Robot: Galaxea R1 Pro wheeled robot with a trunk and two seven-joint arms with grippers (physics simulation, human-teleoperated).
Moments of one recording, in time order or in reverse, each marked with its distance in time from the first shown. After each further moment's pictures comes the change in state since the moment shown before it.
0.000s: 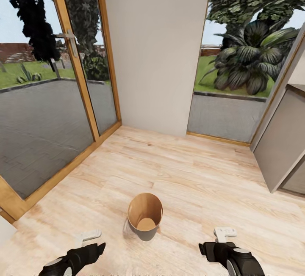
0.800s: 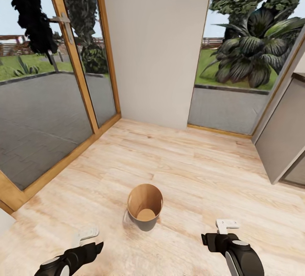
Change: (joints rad) left arm 0.000 -0.004 0.027 -0.026 0.000 0.037 -0.003; right arm -0.036 0.002 0.002 -0.022 -0.004 0.003 -0.080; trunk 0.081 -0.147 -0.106
